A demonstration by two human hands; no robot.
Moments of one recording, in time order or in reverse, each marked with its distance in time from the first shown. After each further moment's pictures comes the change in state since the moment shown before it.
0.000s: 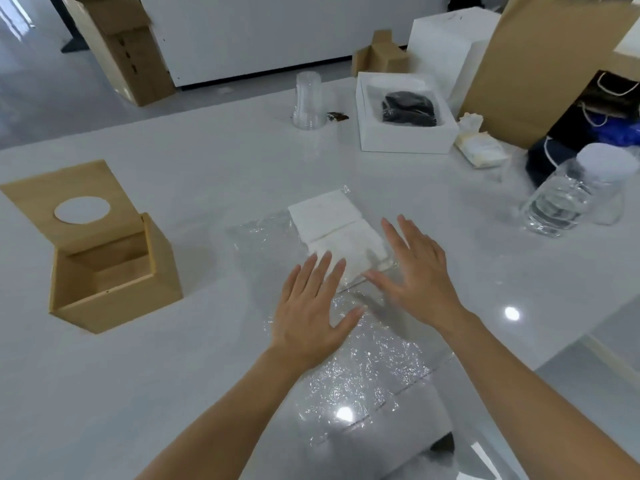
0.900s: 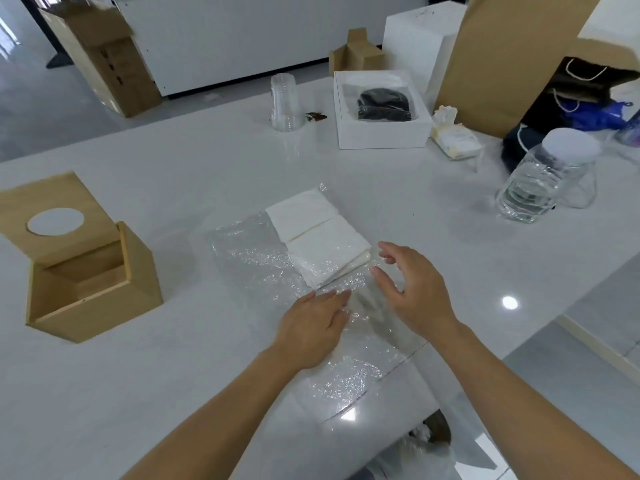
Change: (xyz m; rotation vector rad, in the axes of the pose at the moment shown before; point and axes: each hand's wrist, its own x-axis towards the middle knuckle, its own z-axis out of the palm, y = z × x) left_hand 0.005 0.025 0.013 -0.197 -0.365 0.011; right_hand -0.032 0.010 -0.005 0.237 0.309 -0.017
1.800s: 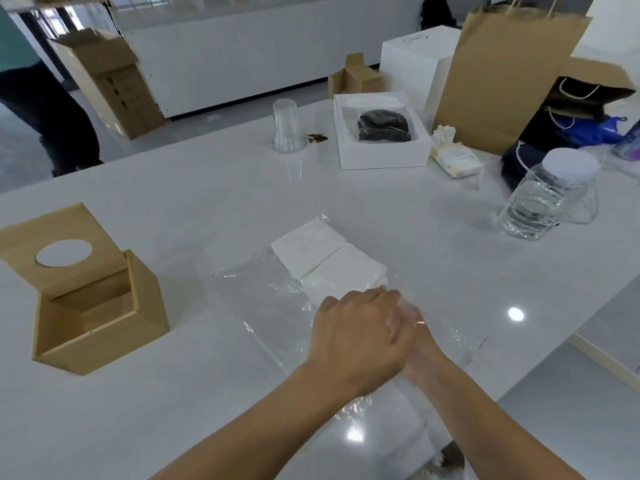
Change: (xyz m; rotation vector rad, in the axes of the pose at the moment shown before) left_hand -0.004 0.077 -0.049 0.081 0.311 0.108; right_hand -0.007 -0.026 0.022 1.256 -0.154 0.903
